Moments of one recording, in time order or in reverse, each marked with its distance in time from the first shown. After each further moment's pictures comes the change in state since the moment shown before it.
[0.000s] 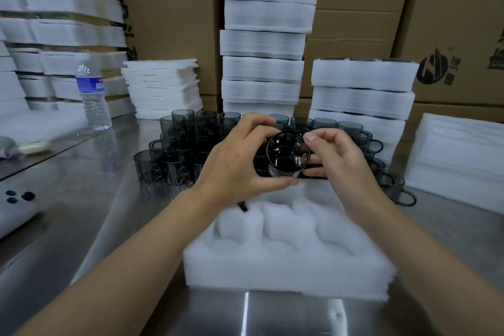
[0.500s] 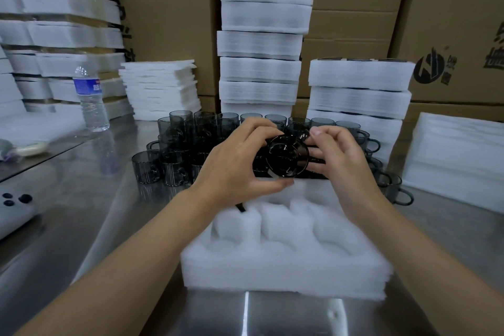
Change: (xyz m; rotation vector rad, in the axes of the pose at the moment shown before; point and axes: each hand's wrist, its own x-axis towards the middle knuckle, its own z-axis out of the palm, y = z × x) left_hand 0.000 0.000 -0.001 0.011 -0.060 0.025; right_hand 0.002 -0.001 0.000 0.078 0.067 0.021
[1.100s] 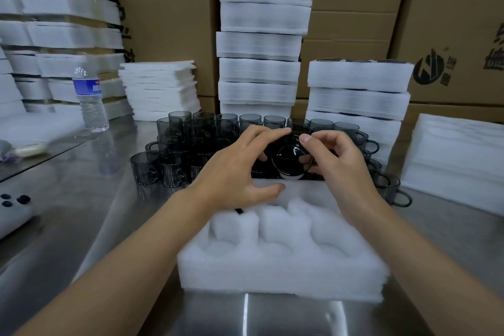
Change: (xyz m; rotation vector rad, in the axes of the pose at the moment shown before) left_hand -0.003 -0.004 -0.001 -0.059 -0.223 -0.077; right_hand 0.001 0.004 -0.003 -0.159 0.045 0.005
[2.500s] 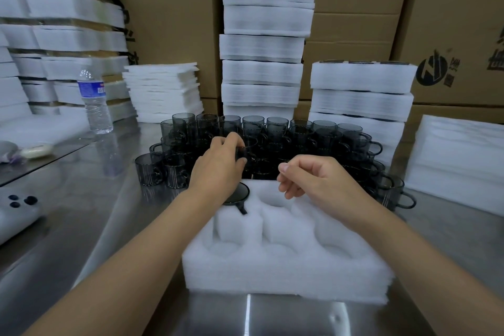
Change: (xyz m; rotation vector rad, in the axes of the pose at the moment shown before) left_hand 0.005 -0.022 0.006 0.218 0.044 -0.618; right_hand -0.015 -0.011 0.006 -0.181 -0.476 0.023
